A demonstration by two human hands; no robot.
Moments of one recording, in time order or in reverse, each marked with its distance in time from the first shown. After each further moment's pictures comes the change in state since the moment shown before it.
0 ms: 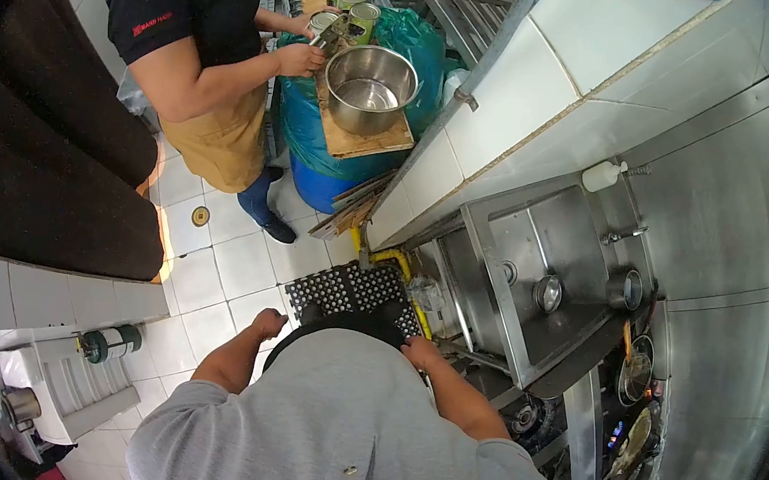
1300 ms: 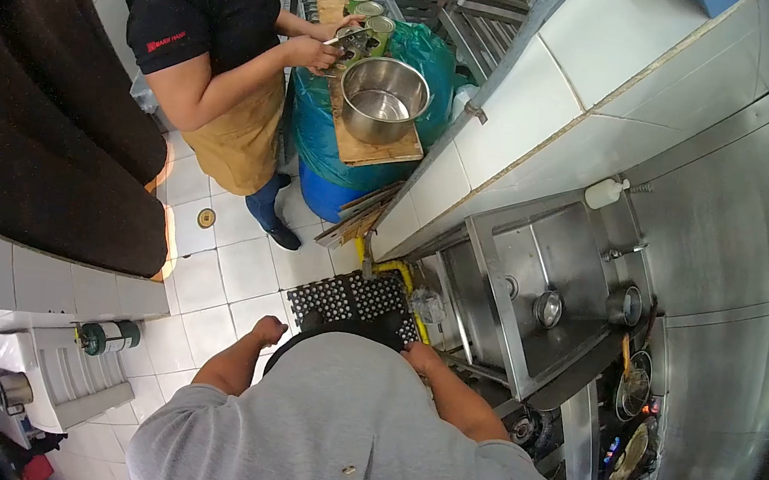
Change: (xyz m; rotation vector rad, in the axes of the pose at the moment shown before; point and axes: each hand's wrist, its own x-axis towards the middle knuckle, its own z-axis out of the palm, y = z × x) left_hand -0.011 -0.013 0.008 -0.013 -0.003 -0.037; right_hand 0.004 -0.007 -0.009 -0.070 -0.086 -0.051
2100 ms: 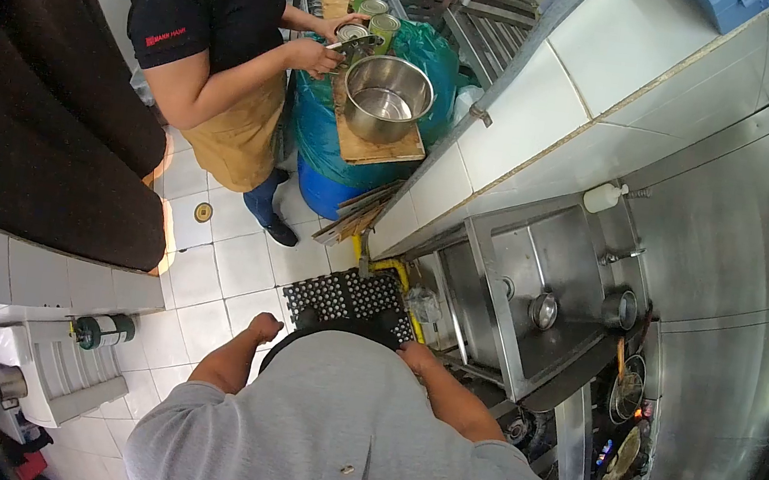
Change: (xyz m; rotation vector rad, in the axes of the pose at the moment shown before) left_hand -0.002 -0.002 0.003 0.076 0.071 0.021; right_hand 0.016 0.010 0.014 0.025 0.027 -0.029
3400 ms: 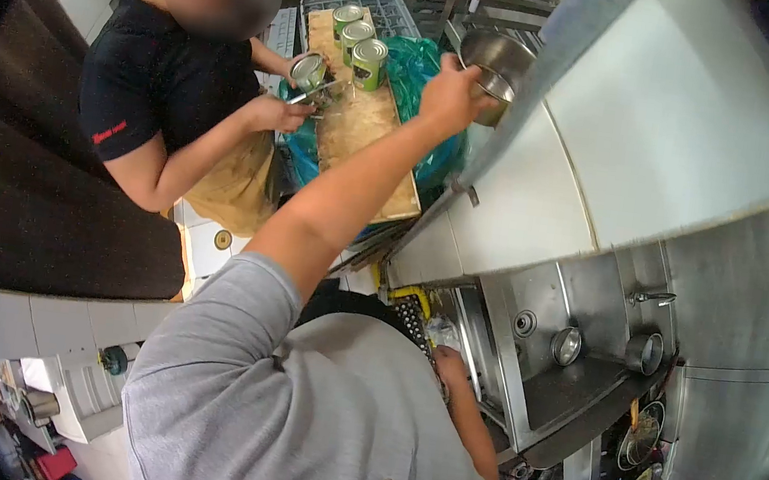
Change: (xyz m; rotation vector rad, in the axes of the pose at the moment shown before) left_hand 0.089 0.636 -0.500 -0.281 0.991 0.856; right_hand 0.067 0.031 -0.122 0.694 0.388 0.024
